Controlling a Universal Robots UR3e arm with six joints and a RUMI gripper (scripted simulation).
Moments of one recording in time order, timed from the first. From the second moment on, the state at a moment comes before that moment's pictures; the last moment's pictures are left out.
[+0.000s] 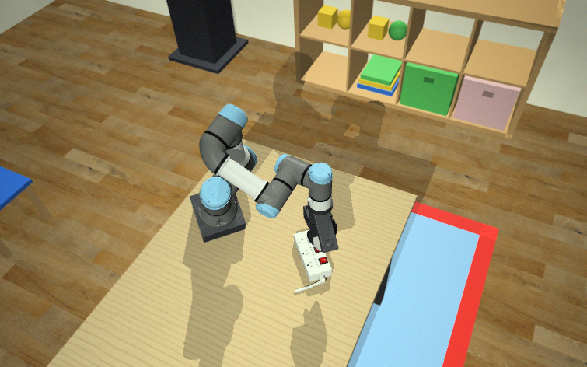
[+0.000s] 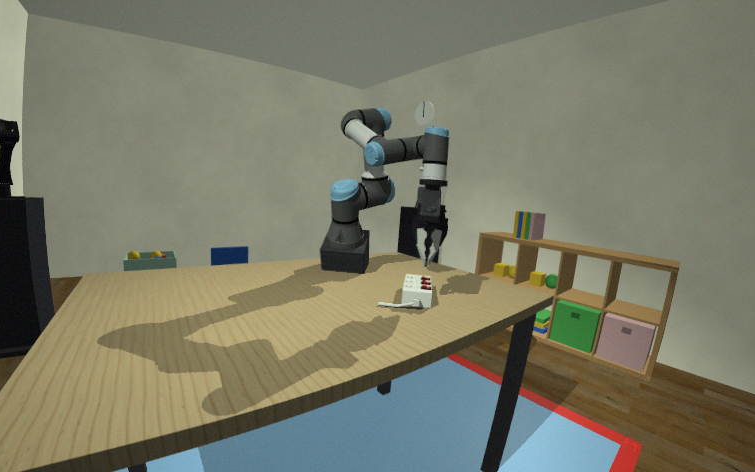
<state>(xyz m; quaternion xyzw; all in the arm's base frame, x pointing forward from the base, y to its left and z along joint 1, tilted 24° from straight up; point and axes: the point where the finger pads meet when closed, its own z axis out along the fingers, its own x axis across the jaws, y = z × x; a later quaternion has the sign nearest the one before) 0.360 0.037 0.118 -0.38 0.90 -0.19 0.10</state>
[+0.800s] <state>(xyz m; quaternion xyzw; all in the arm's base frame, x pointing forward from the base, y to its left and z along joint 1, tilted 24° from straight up) 0.360 0.037 0.116 -0.38 0.90 -0.19 0.09</state>
